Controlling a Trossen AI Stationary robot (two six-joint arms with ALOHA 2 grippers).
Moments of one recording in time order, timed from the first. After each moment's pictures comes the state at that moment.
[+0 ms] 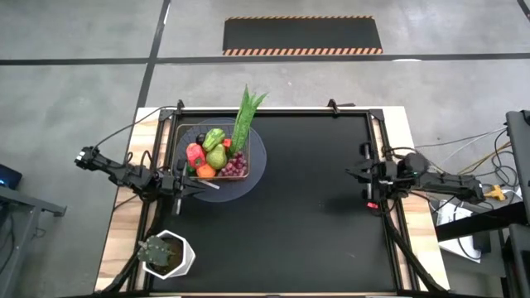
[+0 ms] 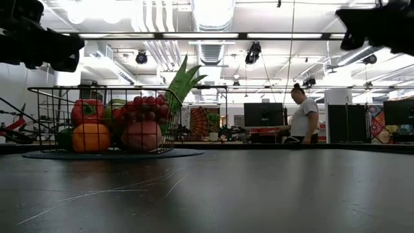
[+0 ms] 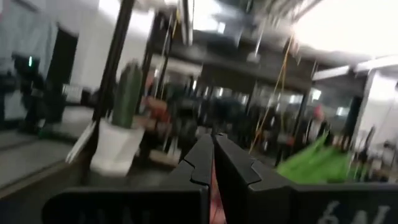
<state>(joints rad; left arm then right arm) -0.41 0.05 0.03 0.00 -0.34 0.14 -0.13 0.00 0.01 0.36 -0.24 -0.22</state>
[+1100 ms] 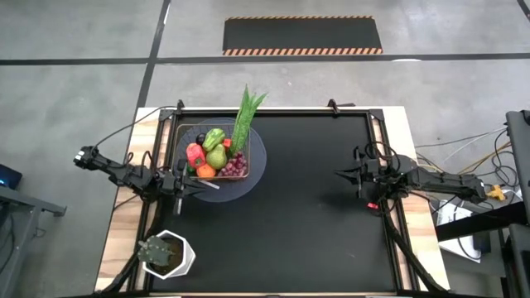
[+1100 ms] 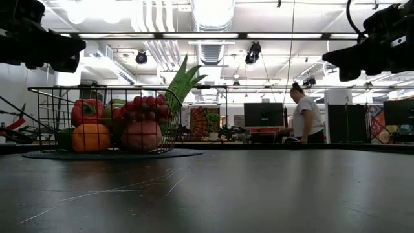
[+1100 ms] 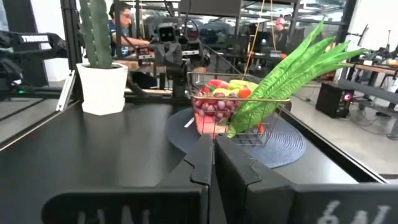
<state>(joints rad) -0.41 0.07 0.03 0.01 -0.35 0.14 -0.13 0.06 0.01 0.05 -0.10 -0.08</state>
